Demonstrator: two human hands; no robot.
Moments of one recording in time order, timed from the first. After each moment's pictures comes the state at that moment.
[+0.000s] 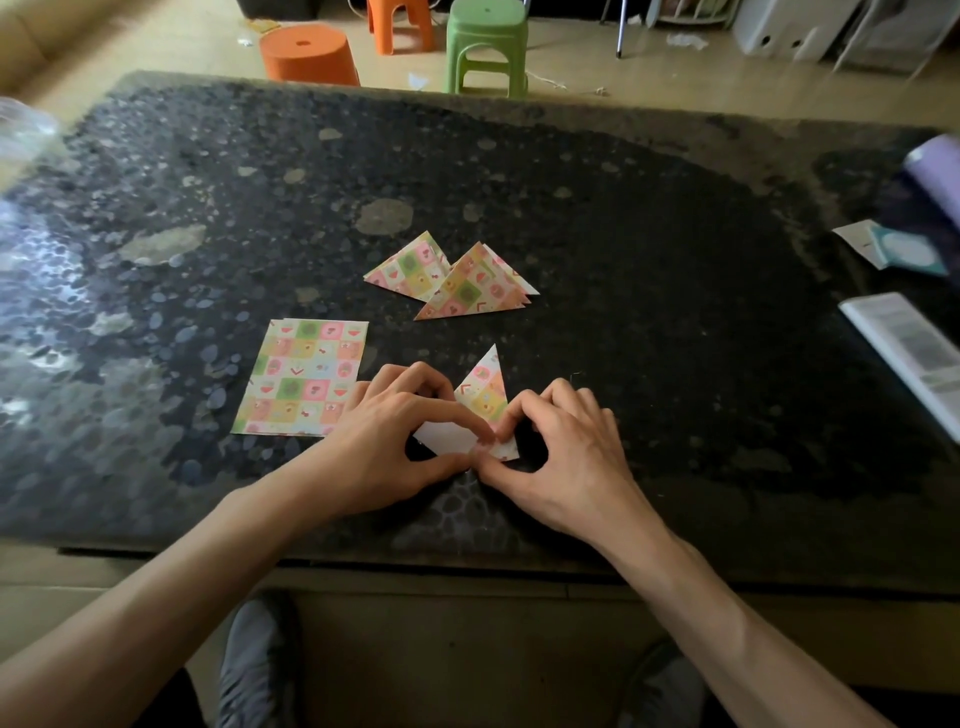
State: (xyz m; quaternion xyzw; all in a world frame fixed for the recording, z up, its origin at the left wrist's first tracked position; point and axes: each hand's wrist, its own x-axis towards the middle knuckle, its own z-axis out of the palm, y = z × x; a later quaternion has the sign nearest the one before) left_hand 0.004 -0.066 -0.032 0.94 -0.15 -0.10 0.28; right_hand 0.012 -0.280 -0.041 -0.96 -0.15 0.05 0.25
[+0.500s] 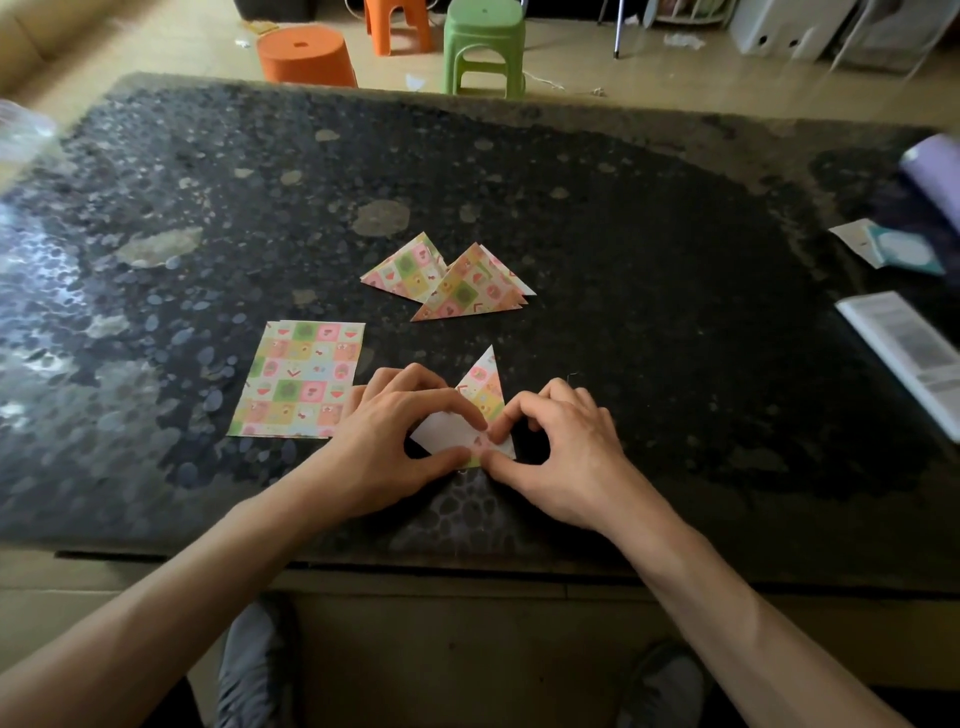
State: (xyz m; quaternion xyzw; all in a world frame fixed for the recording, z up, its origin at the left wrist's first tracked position) left_hand 0.005 -0.068 -0.039 0.94 -0.11 -0.08 0.31; right_hand 0.024 -0.283 -0.024 -0.95 -0.13 0.15 0.25
